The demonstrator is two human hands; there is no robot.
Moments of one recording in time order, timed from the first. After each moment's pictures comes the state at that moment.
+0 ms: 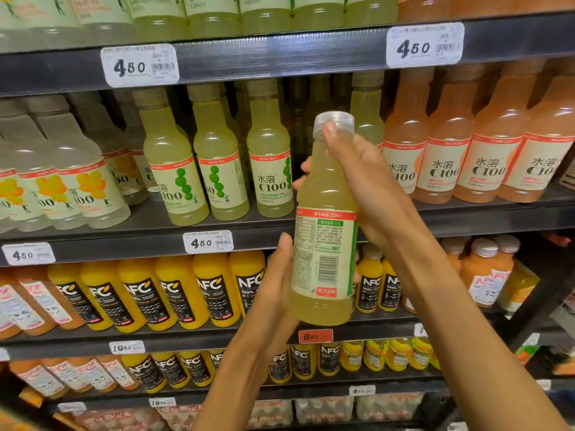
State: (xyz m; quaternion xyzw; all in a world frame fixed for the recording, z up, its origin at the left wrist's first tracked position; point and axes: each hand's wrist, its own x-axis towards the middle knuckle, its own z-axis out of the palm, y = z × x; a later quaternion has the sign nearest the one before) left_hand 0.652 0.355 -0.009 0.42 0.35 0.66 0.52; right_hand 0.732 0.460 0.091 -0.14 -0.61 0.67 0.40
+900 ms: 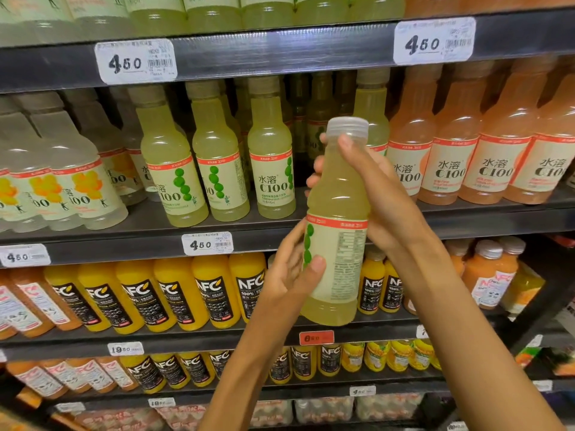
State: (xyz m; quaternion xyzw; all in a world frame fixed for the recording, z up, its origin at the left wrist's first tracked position) left_hand 0.647 0.356 -0.017 0.48 0.47 0.63 0.38; right_hand 0.728 0.484 0.071 -0.04 -0.55 0.74 0.39
